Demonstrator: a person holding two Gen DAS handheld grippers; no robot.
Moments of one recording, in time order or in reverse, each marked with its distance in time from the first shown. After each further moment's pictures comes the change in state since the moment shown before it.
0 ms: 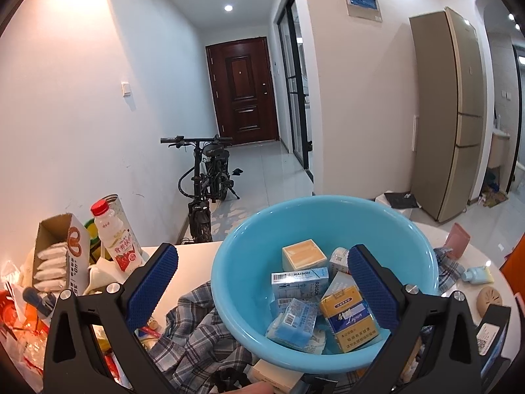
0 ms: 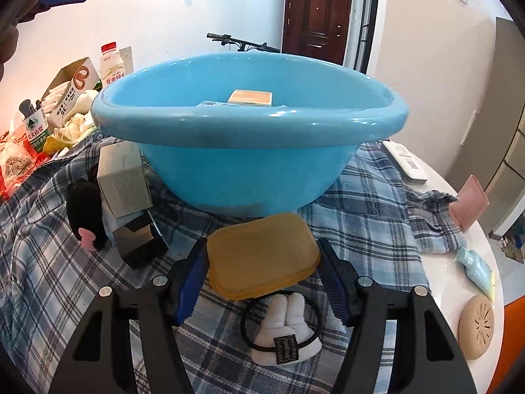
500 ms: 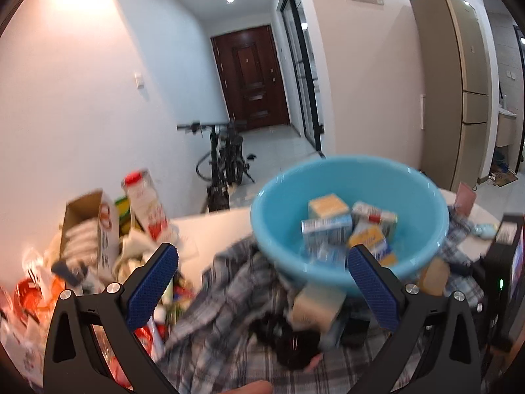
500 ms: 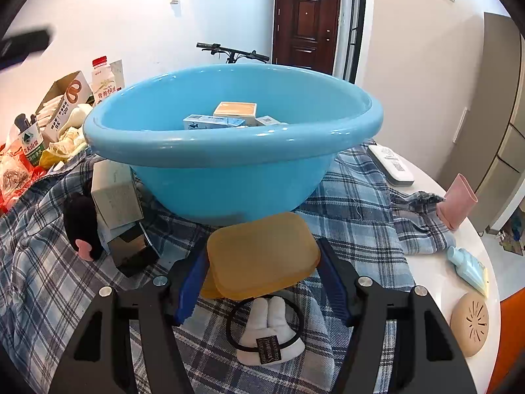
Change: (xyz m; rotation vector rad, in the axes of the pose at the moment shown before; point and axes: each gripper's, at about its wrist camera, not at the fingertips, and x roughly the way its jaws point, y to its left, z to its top) left arm -0.044 0.034 -0.057 0.014 0.088 0.039; right arm -0.009 -0.012 0.002 0.034 -0.029 -0.015
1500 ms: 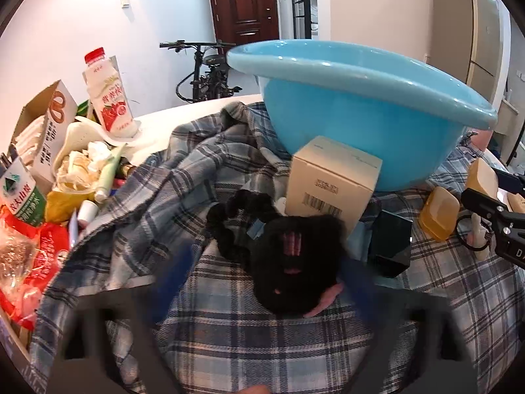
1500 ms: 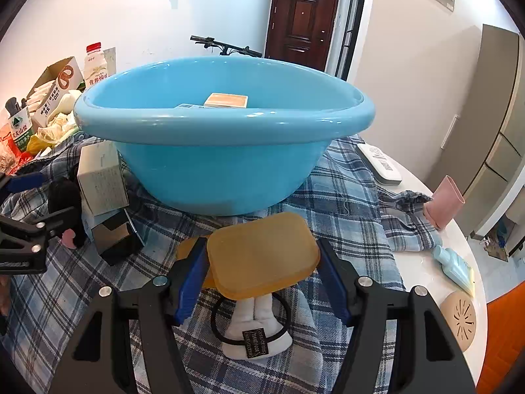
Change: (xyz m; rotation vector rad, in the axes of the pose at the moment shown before) left arm 0.089 -0.010 -0.106 -0.071 0.266 -0.114; right arm 0.002 0.000 -0.006 -0.030 0.014 -0.065
